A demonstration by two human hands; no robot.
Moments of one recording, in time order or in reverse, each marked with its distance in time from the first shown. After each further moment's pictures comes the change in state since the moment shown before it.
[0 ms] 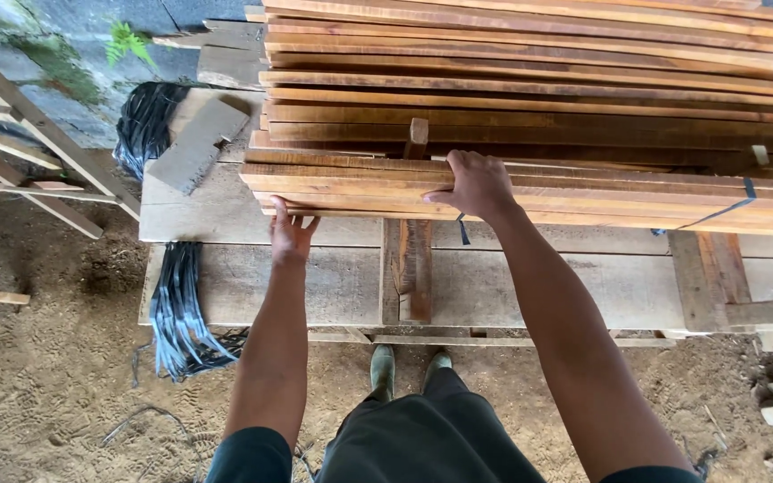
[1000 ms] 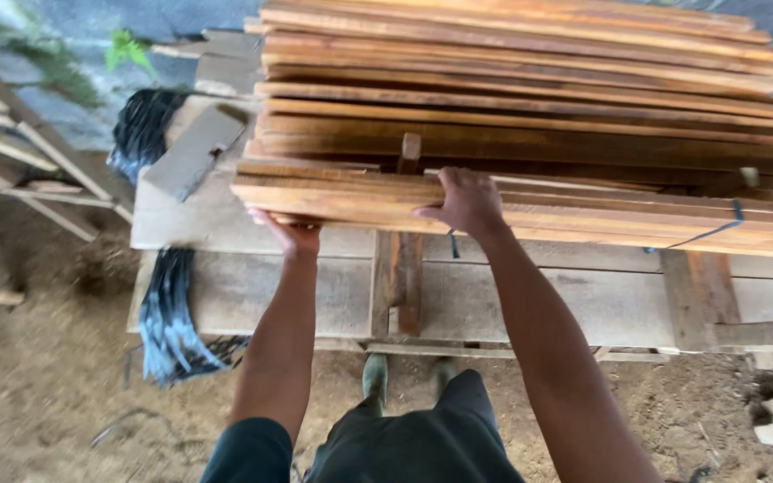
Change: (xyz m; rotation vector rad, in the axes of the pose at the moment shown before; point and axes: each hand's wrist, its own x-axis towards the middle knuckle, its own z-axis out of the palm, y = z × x) left_hand -0.037 -0.004 0.093 0.145 0.337 0.242; right_hand 0.000 0.007 0.034 -0.007 0.104 0.073
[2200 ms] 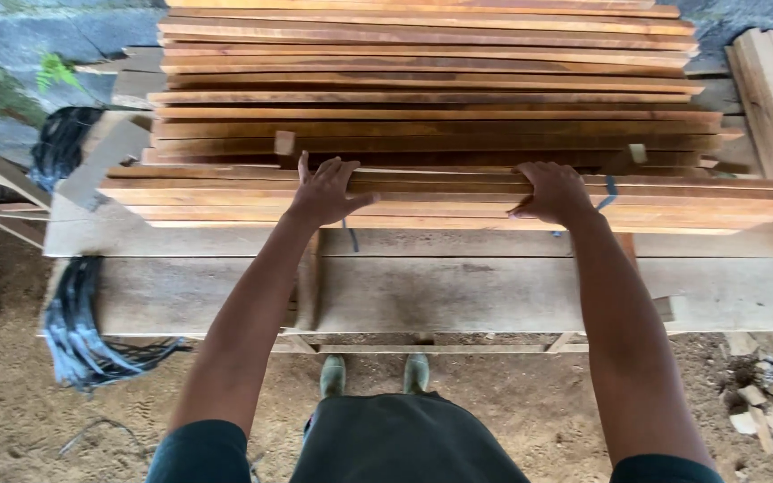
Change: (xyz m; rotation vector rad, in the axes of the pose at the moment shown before) left_hand -0.185 -0.127 0.129 1.952 -1.182 0.889; right_hand -0.155 0.337 -0.092 -0.020 -0.345 0.105
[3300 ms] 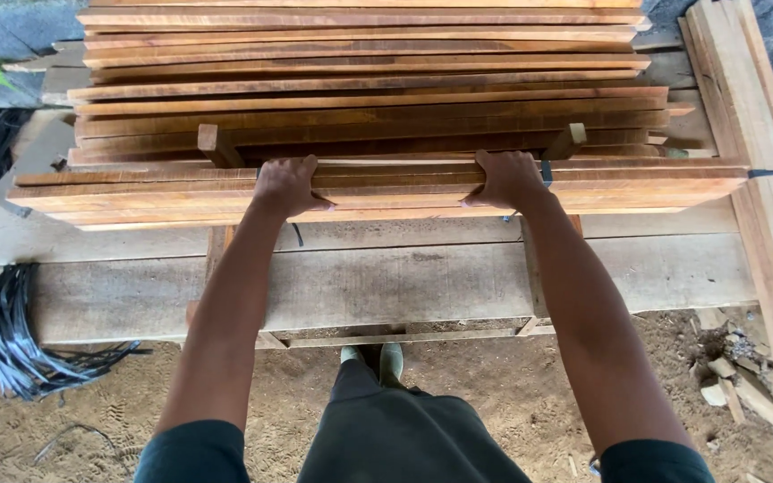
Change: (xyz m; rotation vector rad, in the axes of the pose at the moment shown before) left_hand 0.037 0.023 0.054 0.386 0.222 0.170; right_hand 0.002 0.049 0.033 -0.006 -0.058 0.096
